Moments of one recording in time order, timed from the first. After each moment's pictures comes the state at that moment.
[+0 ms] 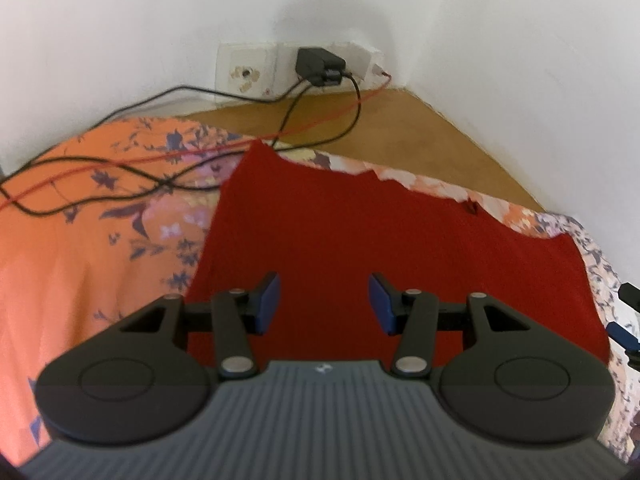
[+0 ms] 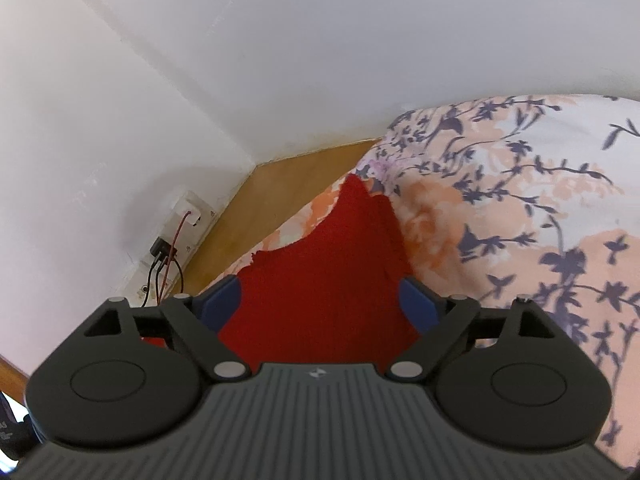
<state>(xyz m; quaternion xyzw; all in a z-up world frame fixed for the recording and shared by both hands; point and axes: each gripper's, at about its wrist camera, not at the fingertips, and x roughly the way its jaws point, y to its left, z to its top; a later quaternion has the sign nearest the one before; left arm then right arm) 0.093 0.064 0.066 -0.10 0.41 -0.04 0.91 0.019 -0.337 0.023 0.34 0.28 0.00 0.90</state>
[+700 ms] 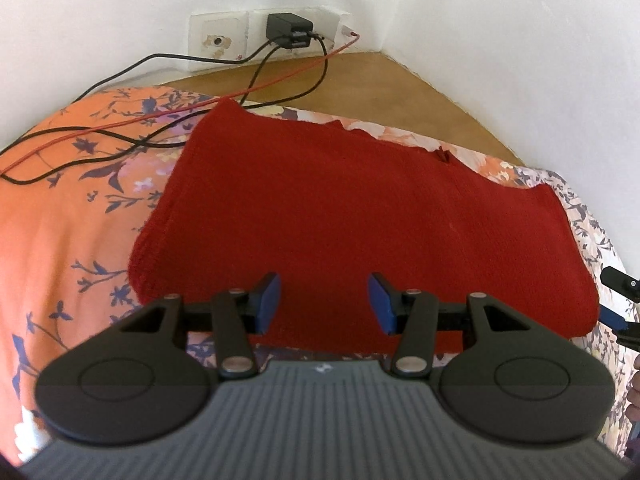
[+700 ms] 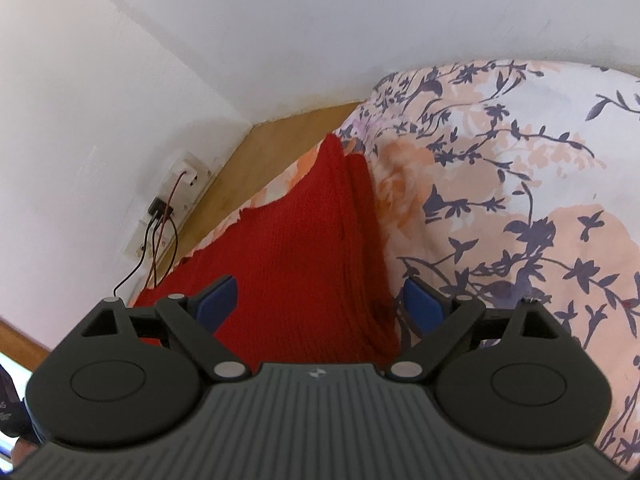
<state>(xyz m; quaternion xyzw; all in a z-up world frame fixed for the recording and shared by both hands) 0.067 0.034 0.058 -0.08 0.44 -0.06 0.89 0.009 -0.357 0.005 0.33 0.34 0.04 0.88</state>
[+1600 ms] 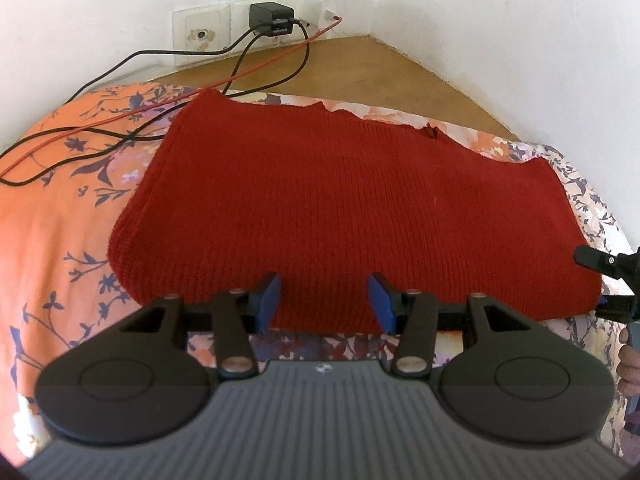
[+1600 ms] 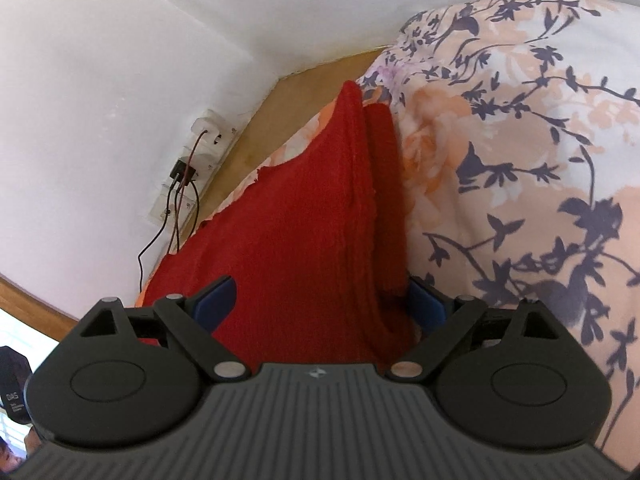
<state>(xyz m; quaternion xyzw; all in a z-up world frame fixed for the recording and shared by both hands) 0.062 0.015 0.053 -0.05 0.45 -0.07 0.89 0.045 -0.364 -0.031 0.35 0.37 0.12 0.85</state>
